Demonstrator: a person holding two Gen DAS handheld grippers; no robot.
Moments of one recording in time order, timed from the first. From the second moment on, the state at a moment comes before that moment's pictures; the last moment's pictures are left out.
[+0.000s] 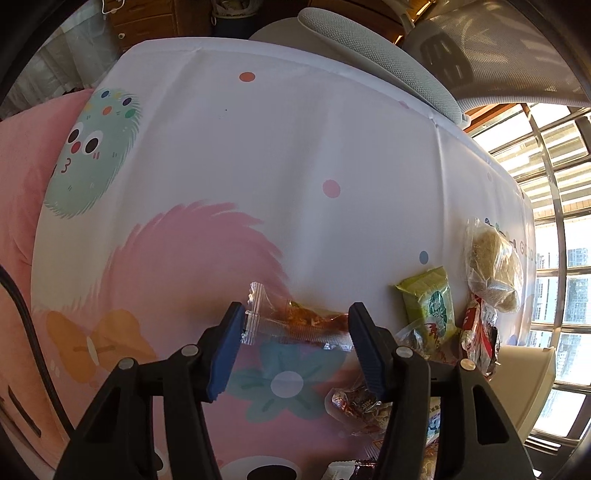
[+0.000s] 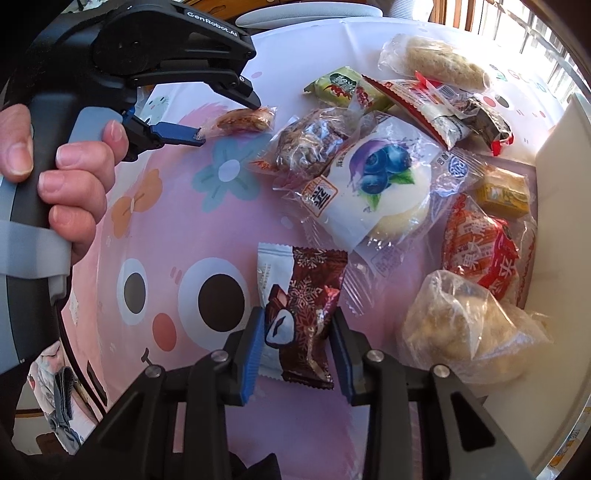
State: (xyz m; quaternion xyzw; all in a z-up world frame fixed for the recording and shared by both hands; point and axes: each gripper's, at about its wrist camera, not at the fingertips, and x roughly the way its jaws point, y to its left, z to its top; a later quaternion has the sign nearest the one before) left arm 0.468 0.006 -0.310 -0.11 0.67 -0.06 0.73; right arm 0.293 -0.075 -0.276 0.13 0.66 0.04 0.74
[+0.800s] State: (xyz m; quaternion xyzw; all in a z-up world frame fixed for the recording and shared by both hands) left arm 0.453 0.040 -0.310 -0.18 0.67 -0.07 0.71; right arm 0.265 -0.104 -0.263 0.15 0.66 -0.01 0.74
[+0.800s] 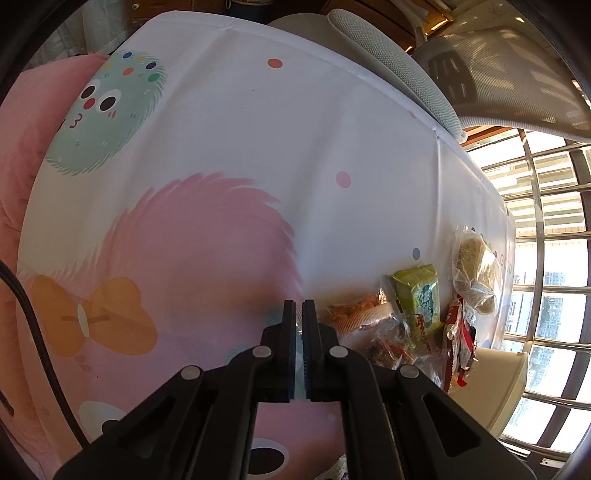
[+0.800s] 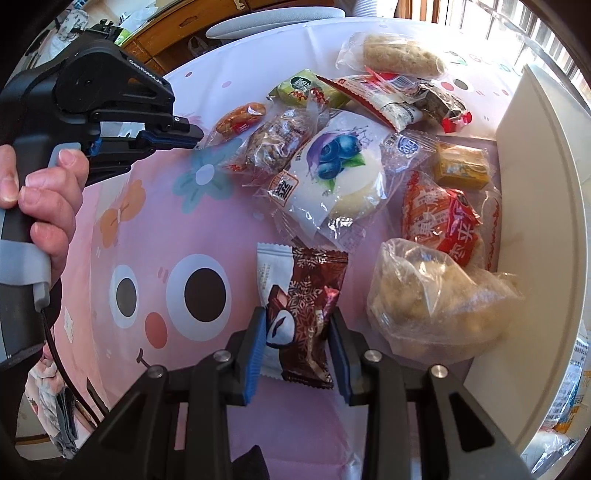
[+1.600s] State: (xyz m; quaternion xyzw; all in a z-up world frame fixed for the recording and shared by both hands) left arm 0.439 -0.006 -0.268 0.08 0.62 -0.24 0.75; right arm 0.234 -0.138 -0.194 0.19 0.62 -0.08 0.76
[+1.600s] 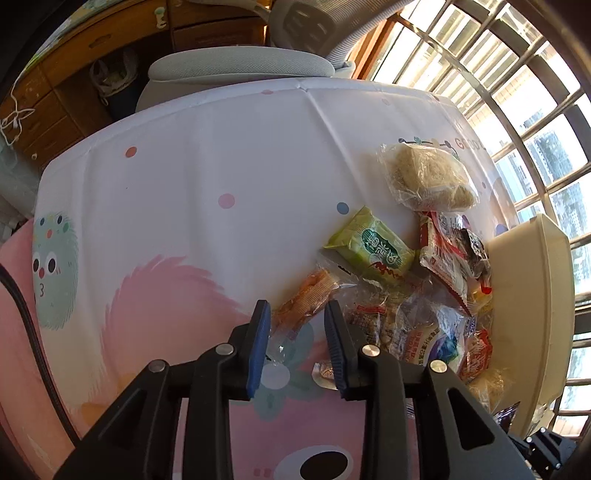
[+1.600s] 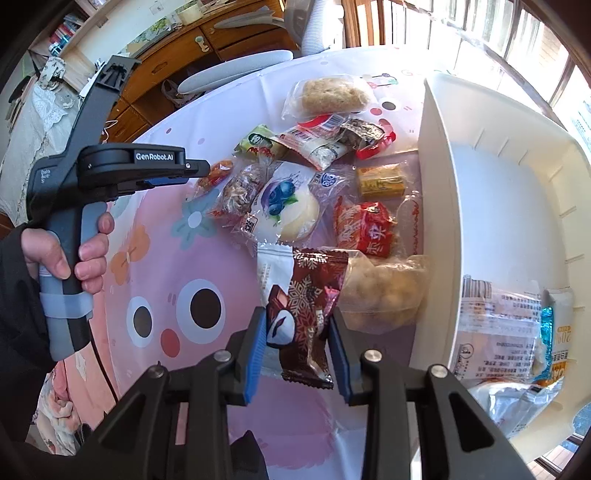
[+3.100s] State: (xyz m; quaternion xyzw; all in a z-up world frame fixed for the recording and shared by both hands) left arm 0.311 0.067 -0.170 0.09 0.56 -0.30 0.77; right arm 0.142 -0.101 -0.100 0.22 0.53 -0.15 0.80
